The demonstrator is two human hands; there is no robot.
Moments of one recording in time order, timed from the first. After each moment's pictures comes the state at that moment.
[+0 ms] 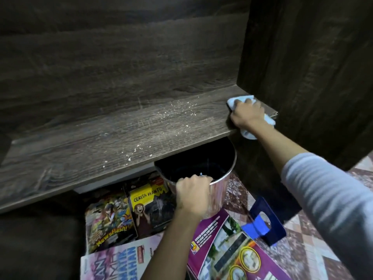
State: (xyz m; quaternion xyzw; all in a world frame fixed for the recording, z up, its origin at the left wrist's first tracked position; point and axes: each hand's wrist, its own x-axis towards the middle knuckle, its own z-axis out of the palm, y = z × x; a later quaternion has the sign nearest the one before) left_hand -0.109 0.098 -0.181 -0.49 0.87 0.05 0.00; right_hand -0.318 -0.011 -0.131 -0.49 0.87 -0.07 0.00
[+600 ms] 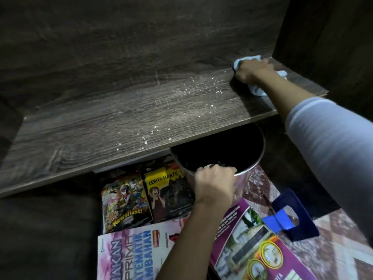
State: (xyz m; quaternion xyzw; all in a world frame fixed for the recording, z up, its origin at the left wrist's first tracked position) left_hand -0.104 0.090 -0.177 -0.49 0.86 0.09 0.03; right_hand -0.295 -0.105 -0.117 -0.55 0.83 -0.02 0.04
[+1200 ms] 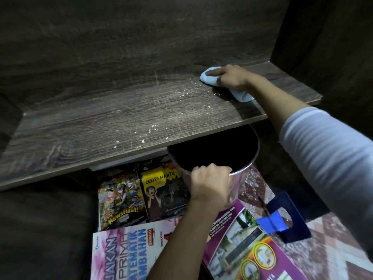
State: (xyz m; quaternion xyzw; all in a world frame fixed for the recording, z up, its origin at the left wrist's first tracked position) left_hand -0.106 0.089 -0.182 -0.50 0.86 0.07 0.02; right_hand -0.266 -0.086 -0.105 -0.65 0.72 -0.13 0.21
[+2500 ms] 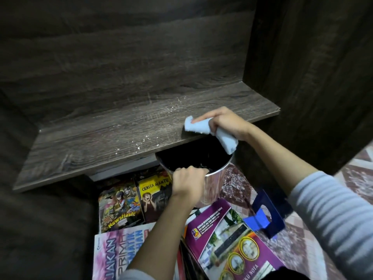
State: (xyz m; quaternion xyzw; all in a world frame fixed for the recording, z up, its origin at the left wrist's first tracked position) left_hand -0.094 0.106 -0.170 -0.50 0.87 0.01 0.01; right_hand -0.250 0.039 -0.109 -0.60 0.58 -0.37 0.41
